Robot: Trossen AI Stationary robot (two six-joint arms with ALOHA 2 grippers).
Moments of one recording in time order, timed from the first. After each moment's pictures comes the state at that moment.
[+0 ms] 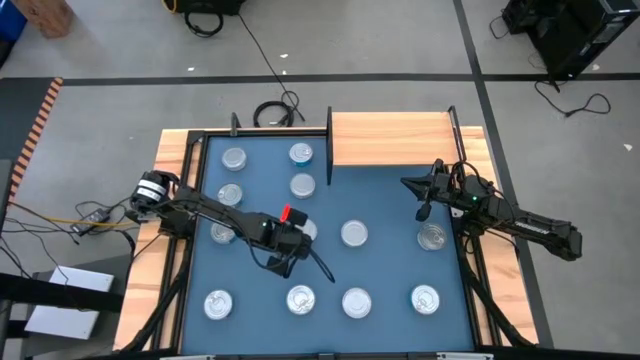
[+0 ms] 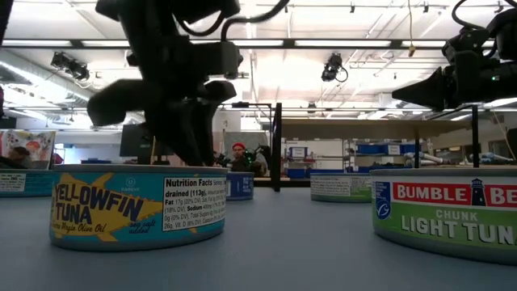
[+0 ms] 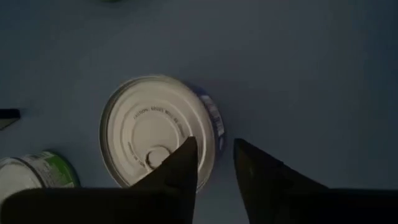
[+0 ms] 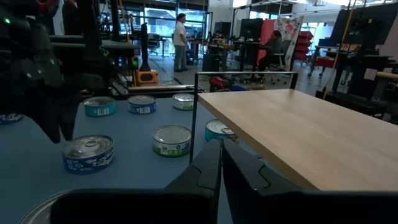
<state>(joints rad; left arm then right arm) -0.25 1.75 1.11 -0.56 -0.30 0.23 -0.39 0.05 0.01 0.03 0.00 -0.05</state>
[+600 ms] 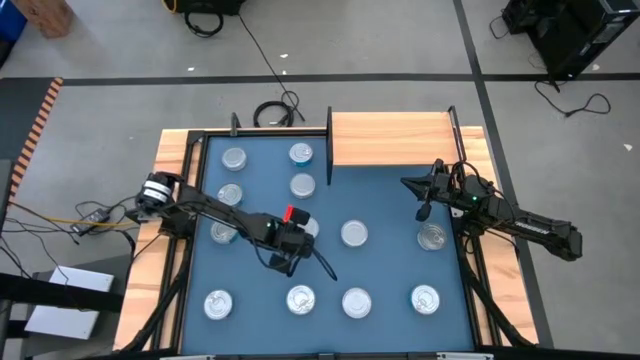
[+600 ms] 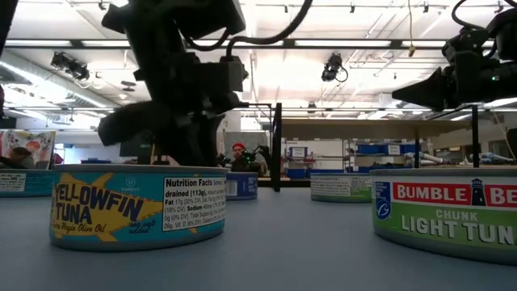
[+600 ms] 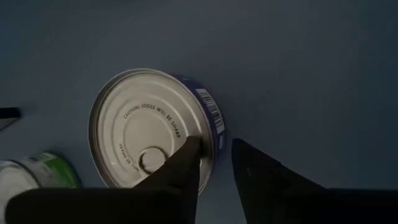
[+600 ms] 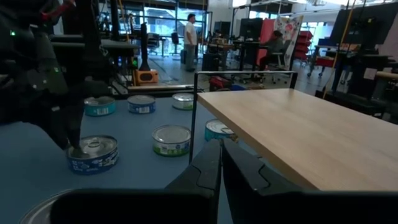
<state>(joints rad) -0.23 1.80 1.11 -0.52 -0.33 0.26 -0.39 0.05 0.01 0.03 0.00 -0.05</state>
